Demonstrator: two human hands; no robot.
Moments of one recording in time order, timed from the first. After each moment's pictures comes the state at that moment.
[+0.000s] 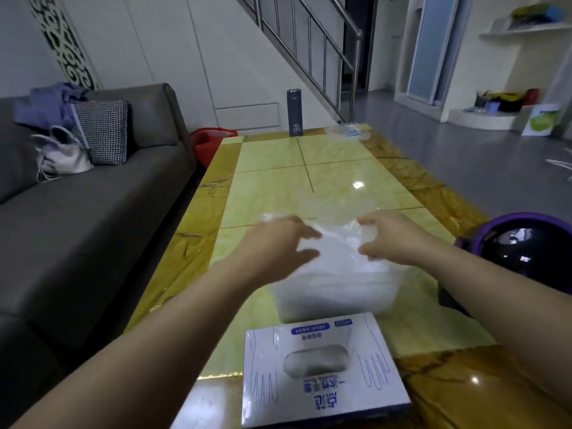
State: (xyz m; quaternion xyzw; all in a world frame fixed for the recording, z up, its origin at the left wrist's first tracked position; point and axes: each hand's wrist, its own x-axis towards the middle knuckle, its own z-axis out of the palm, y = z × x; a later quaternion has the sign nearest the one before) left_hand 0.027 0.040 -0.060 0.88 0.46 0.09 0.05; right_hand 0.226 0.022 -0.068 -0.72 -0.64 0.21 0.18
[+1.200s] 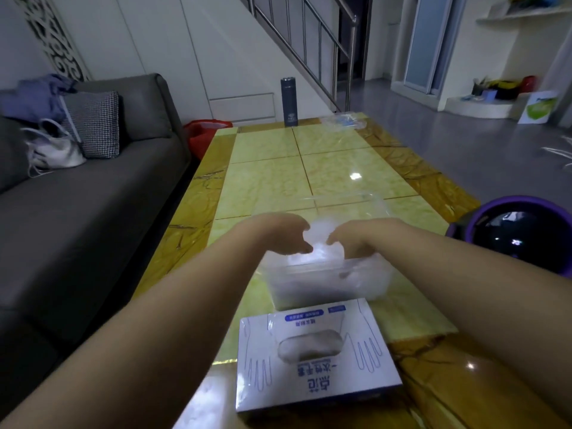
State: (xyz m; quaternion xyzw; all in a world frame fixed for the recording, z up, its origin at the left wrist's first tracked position) left_hand 0.056 0.070 -0.064 0.84 0.51 -0.14 0.13; right_hand 0.206 0.069 -0.099 -0.63 -0.74 0.14 -0.21
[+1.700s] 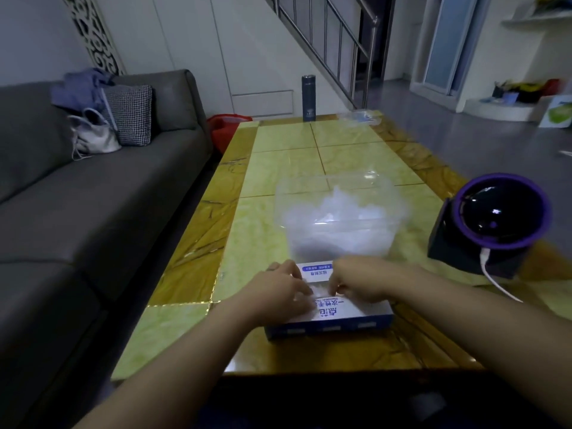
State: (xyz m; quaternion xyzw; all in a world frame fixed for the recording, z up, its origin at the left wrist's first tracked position) left_hand -0.015 -0.068 -0.135 0.86 0.49 -0.07 0.15; right_hand 0.170 -0.058 -0.134 -0.50 -0.85 0.11 -0.14
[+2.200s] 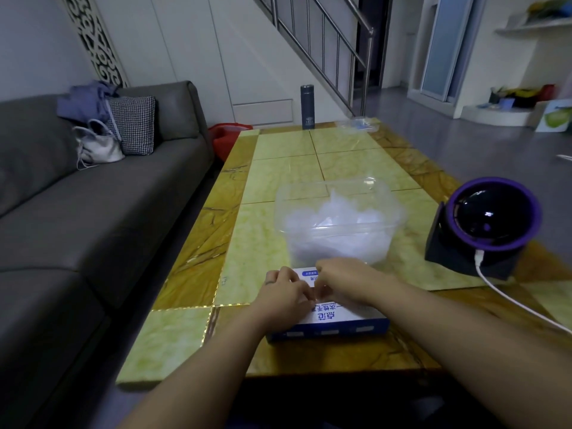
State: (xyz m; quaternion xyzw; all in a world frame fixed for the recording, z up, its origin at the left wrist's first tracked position) left_hand -0.005 -0.072 -0.155 0.82 0.54 -0.03 0.18; right_hand 0.155 -0.057 -0.145 -0.48 -0.87 0.08 -0.02
